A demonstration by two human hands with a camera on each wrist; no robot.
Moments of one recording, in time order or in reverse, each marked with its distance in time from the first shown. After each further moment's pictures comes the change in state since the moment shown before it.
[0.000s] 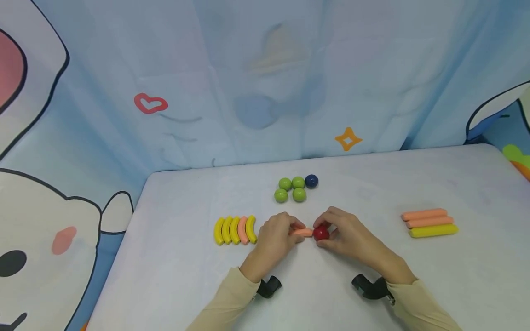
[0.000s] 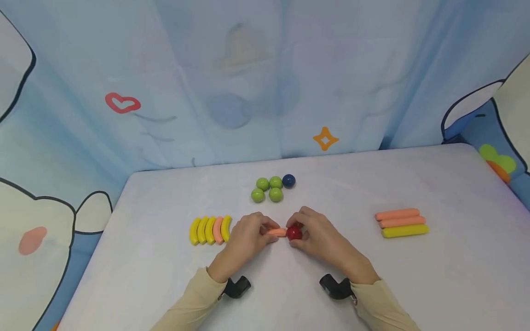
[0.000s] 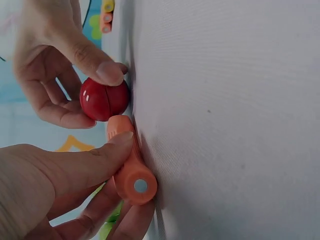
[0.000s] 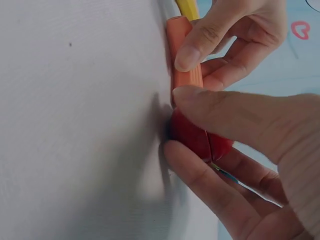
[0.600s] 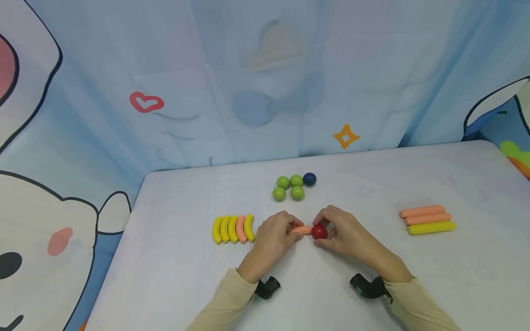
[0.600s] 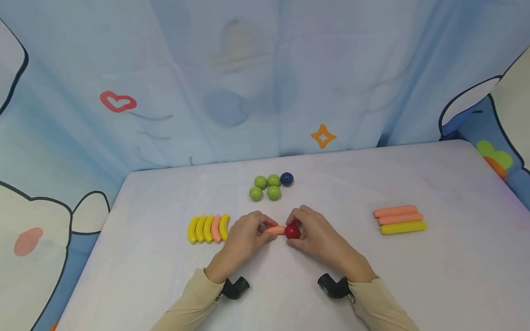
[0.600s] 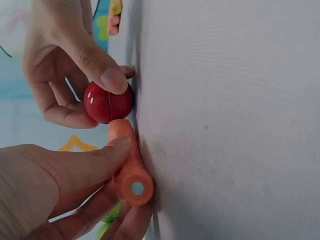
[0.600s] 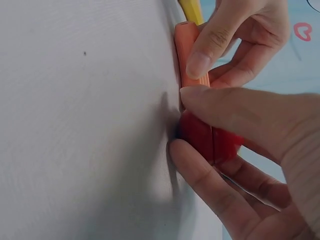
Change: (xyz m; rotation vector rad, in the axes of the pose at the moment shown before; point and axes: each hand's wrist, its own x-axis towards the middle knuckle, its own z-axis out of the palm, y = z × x) left_hand -0.003 0.000 0.000 0.008 0.014 0.029; right_hand -0.002 0.002 0.004 0.042 0.031 0.004
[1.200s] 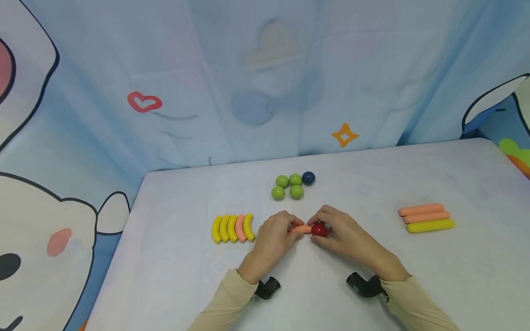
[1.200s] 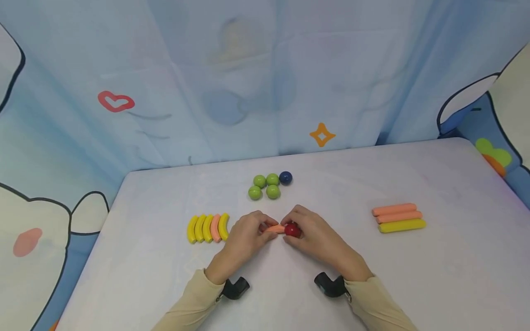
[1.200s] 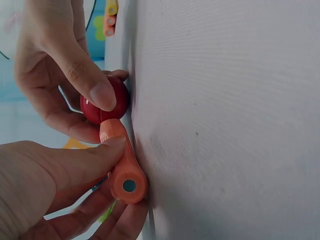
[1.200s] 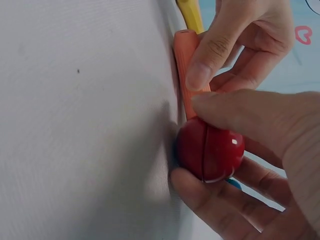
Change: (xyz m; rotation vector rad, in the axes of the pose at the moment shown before) left_hand -0.001 0.002 0.001 0.000 0.010 0.032; right_hand 0.001 -0.002 0.003 -0.097 -0.003 -0.035
